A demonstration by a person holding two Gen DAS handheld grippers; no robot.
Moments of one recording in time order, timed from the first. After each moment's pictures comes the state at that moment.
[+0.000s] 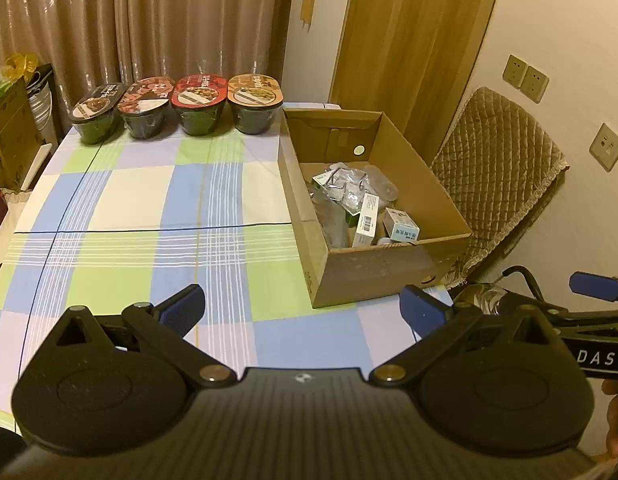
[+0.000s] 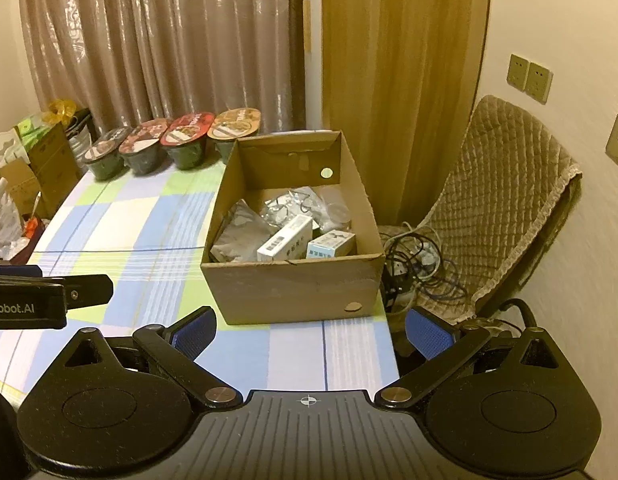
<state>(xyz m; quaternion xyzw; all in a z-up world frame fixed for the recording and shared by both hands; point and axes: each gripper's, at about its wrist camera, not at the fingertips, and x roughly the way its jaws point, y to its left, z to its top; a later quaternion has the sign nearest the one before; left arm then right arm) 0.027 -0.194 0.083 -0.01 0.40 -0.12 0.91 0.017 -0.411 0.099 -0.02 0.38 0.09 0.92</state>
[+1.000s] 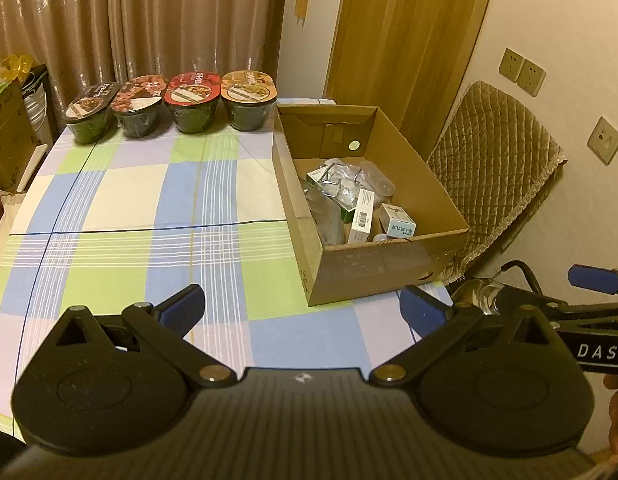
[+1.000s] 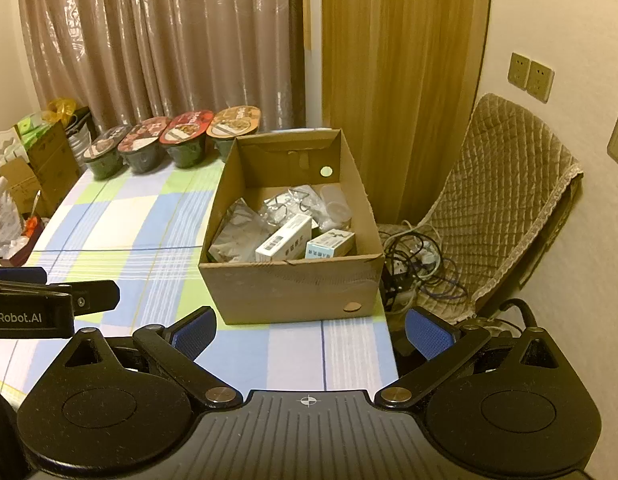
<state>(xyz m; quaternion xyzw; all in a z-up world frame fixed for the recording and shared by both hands) 0.031 -0.199 0.078 -0.01 0.40 -0.13 0.91 0.020 -0.412 0.097 -0.02 0.38 0.09 0.92</state>
